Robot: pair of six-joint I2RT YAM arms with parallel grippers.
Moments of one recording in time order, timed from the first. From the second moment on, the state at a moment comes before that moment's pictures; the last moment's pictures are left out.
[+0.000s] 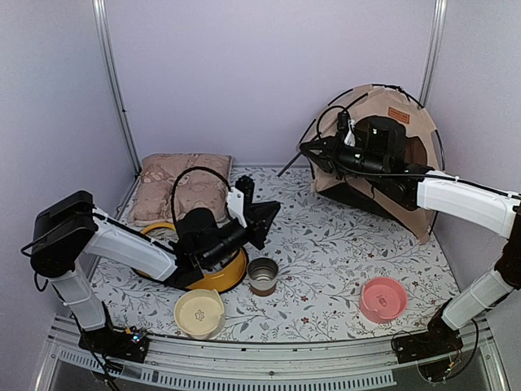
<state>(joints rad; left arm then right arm) -1.05 1.74 0.75 1.10 -0.22 -0.13 0.63 1.48 1.17 0.21 -0.31 0.97</state>
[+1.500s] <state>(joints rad) -1.03 1.81 0.94 1.15 -0.19 -0.13 0.77 1.59 1.42 0.24 -0.30 1.06</state>
